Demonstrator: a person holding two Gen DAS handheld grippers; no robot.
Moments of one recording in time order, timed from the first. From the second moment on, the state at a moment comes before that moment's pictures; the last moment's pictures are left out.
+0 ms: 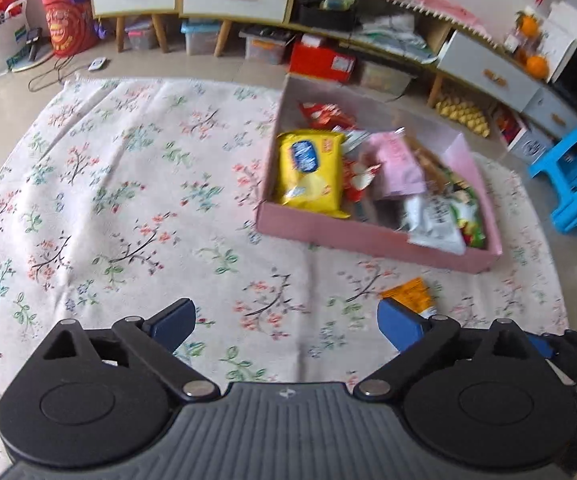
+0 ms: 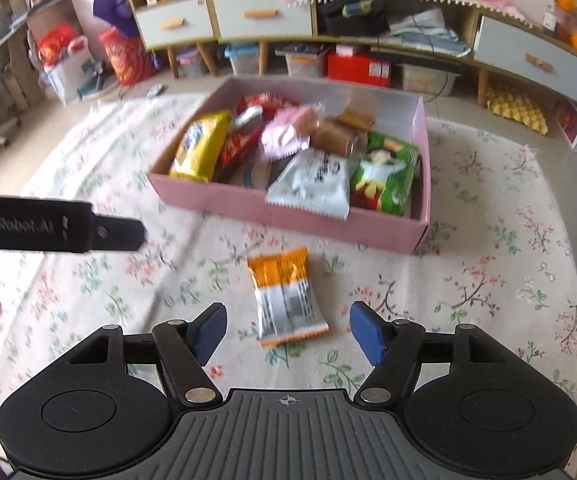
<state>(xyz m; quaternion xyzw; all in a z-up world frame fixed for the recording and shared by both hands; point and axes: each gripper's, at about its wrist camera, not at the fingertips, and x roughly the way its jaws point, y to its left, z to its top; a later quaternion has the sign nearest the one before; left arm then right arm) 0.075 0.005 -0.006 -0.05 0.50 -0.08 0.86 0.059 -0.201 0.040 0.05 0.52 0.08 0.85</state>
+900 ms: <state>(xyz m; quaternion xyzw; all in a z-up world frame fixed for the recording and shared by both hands) 0.083 0.022 -0.011 -0.09 0.53 -0.08 0.84 0.082 -0.209 0.010 0.10 0.54 0.06 0.83</state>
